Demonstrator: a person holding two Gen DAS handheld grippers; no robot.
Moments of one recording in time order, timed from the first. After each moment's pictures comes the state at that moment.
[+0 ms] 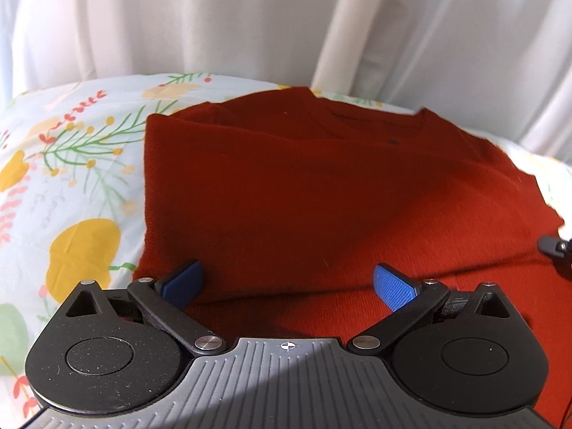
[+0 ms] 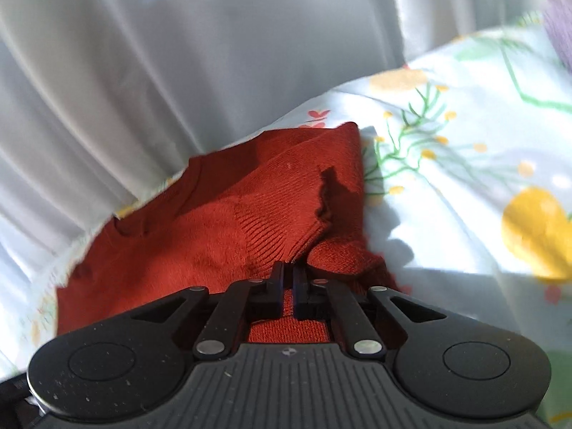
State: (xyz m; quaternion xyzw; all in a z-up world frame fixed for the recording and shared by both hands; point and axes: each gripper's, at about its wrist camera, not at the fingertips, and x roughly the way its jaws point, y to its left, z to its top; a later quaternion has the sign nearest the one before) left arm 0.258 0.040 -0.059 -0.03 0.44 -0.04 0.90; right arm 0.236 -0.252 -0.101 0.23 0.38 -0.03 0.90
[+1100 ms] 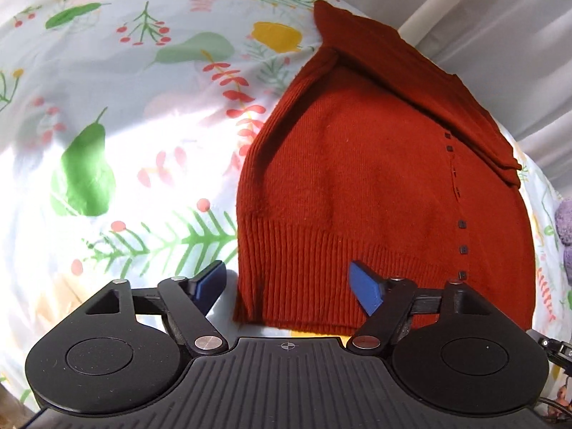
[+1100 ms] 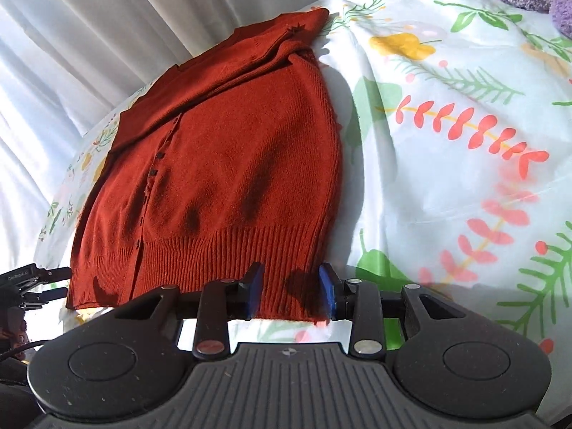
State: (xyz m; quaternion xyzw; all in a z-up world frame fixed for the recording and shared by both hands) left arm 0.020 0.132 -0.035 -0.21 0.52 0.03 0.83; right arm -0.002 -0.301 -0.084 0.21 0.49 0.09 0.84
